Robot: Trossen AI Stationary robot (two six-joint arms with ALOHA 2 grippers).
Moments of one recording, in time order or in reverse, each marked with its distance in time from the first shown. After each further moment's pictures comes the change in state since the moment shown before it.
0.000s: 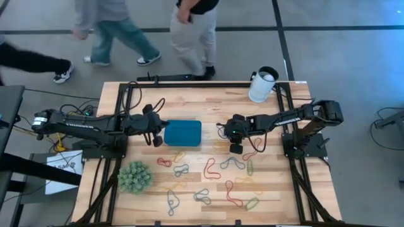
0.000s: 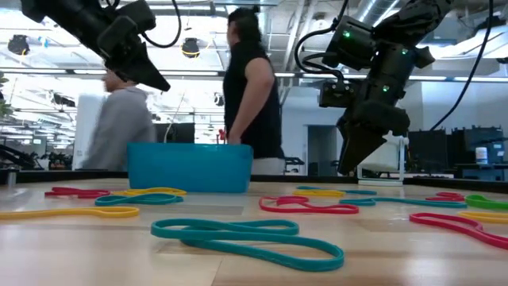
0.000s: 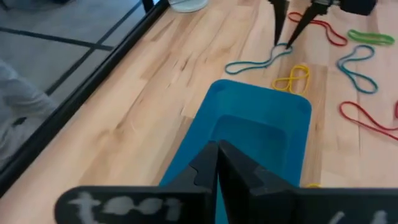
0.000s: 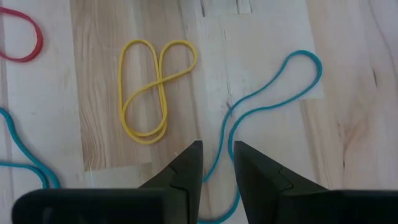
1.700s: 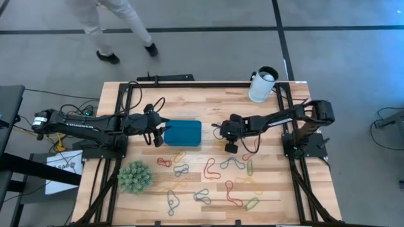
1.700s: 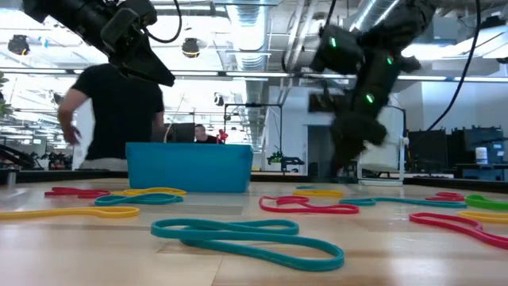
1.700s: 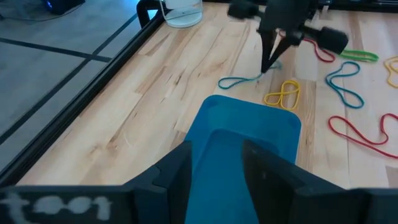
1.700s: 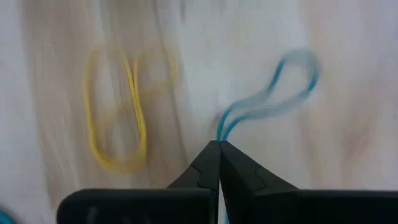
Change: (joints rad) left arm 0.000 -0.001 0.000 0.052 0.015 0.002; right arm 0.007 0.091 0.072 0.033 0.068 0.031
